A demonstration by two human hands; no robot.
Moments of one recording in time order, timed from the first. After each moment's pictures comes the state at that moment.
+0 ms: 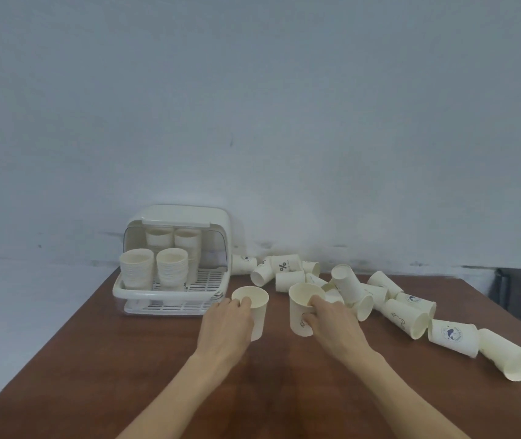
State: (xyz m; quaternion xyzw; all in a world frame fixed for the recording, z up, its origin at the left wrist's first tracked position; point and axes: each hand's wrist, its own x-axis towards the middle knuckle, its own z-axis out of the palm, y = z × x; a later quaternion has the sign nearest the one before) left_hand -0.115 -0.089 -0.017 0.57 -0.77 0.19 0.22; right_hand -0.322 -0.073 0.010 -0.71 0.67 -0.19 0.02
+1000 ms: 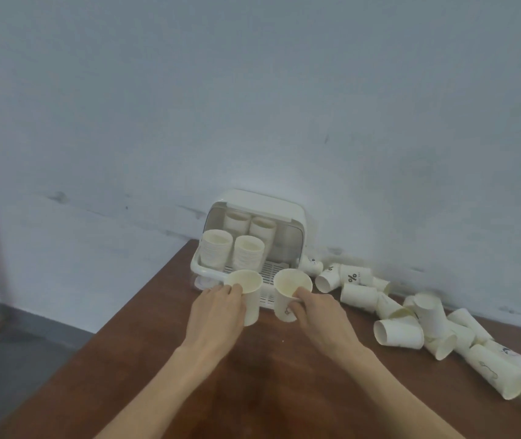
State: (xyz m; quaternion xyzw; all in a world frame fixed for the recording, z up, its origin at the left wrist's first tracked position) left_hand 0.026 -0.069 -0.021 0.67 -0.67 0.18 0.28; right_hand -0.169 -0.109 0.009 -0.82 0.55 -0.17 -0.01
